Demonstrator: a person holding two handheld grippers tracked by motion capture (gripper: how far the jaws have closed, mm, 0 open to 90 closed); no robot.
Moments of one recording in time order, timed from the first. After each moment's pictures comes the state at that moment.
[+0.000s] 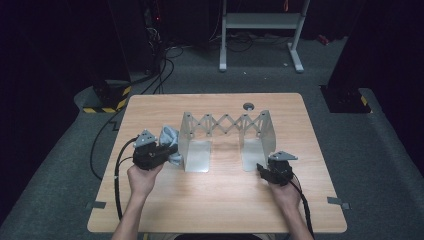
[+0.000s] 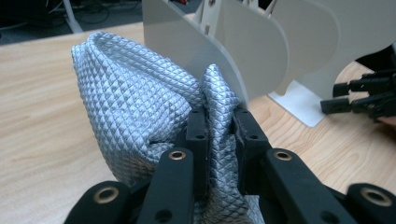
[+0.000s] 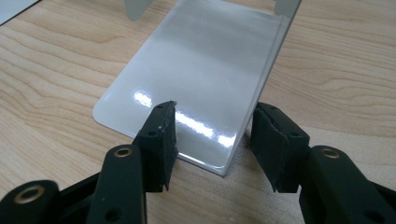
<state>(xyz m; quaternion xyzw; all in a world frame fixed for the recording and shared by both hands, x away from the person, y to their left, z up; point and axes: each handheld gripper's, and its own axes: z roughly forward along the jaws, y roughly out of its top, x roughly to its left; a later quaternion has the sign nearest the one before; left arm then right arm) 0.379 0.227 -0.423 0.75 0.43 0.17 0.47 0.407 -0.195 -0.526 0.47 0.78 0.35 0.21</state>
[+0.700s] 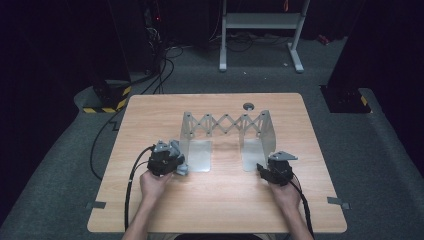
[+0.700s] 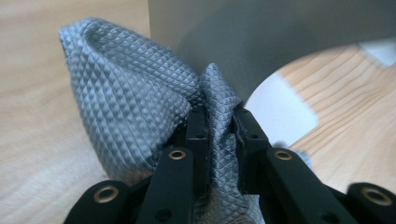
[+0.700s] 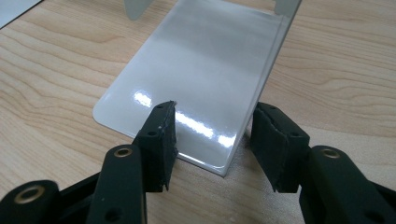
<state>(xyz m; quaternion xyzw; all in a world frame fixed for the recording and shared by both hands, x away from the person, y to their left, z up) 0.409 0.212 -0.503 0.79 0.47 0.13 0.38 0.407 -0.195 -0.526 0.47 0.78 0.35 0.21</state>
